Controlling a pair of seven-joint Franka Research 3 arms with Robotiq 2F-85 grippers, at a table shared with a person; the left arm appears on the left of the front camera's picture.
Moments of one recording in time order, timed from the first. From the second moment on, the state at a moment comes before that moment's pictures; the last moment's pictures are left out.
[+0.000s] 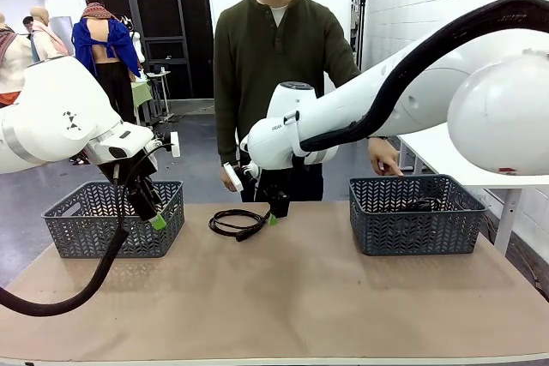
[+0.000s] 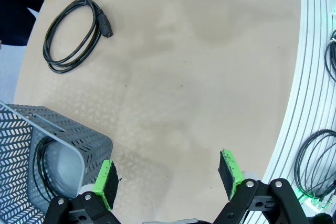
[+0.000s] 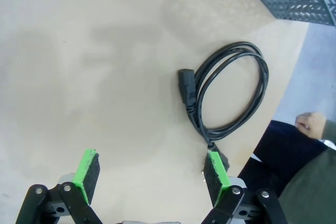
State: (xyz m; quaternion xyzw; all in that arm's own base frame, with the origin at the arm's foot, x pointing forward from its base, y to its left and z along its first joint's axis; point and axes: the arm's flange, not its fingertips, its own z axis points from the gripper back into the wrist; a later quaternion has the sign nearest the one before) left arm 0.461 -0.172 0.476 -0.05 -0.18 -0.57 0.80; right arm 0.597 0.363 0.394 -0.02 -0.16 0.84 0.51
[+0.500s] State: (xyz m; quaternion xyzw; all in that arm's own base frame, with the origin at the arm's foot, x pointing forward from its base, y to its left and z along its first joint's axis) left arm 0.461 -0.172 0.476 -0.05 -0.18 -0.57 0.80; right arm 0.617 0.386 0.364 -0.01 -0.14 0.86 0.49
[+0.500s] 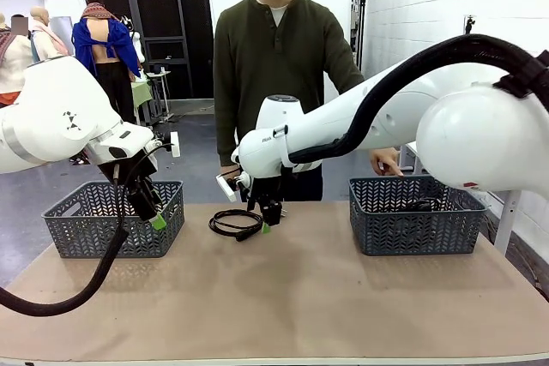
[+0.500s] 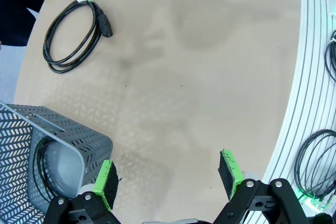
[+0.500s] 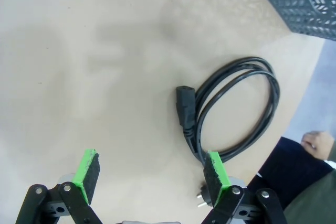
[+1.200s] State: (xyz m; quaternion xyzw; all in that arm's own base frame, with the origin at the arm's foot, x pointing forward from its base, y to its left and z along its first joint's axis) left arm 0.461 -0.172 0.476 -0.05 -0.18 -0.57 0.80; right arm 0.643 0.403 0.335 -0.01 -0.12 0.87 0.48
